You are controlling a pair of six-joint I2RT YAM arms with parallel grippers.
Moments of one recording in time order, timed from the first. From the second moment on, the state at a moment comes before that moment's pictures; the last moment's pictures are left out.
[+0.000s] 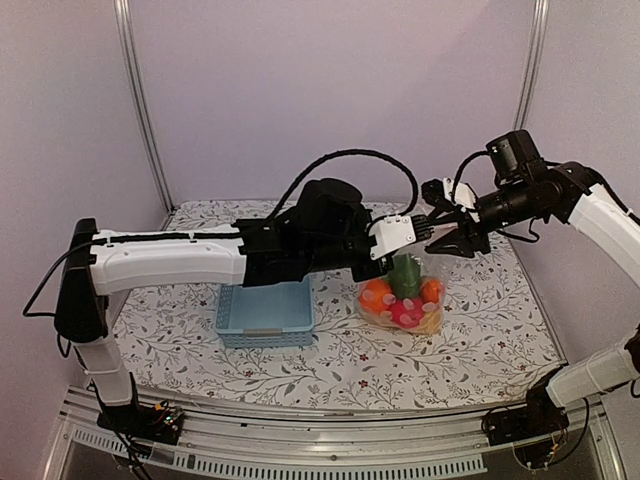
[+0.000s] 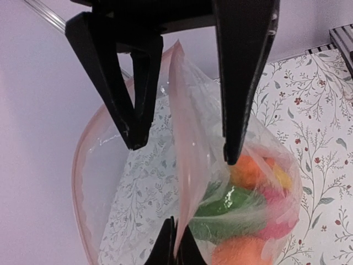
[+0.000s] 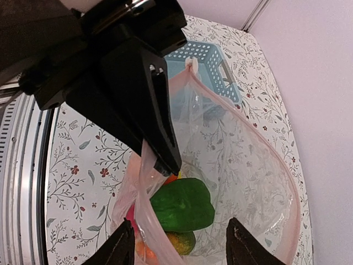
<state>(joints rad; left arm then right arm) -1.14 1.84 1.57 -0.06 -0.16 0.65 0.50 1.30 1.41 -0.92 -0.56 -0.90</state>
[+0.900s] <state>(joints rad) -1.14 1.60 1.22 0.20 -0.30 0.52 0.50 1.32 1.47 -1.00 -0.57 -0.90</state>
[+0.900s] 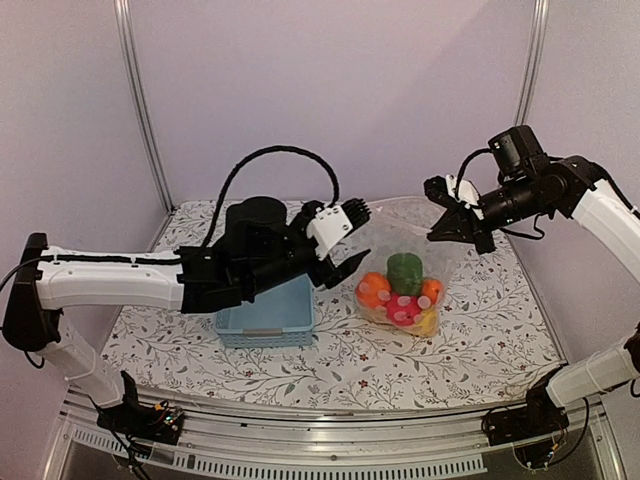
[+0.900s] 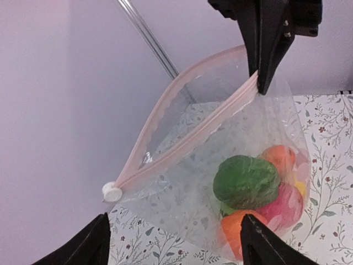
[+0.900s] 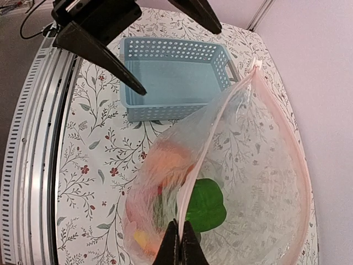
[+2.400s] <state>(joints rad) -0.77 1.89 1.16 0.85 0.61 -0.17 0.50 1.31 1.46 -0.98 -0.59 -0.79</state>
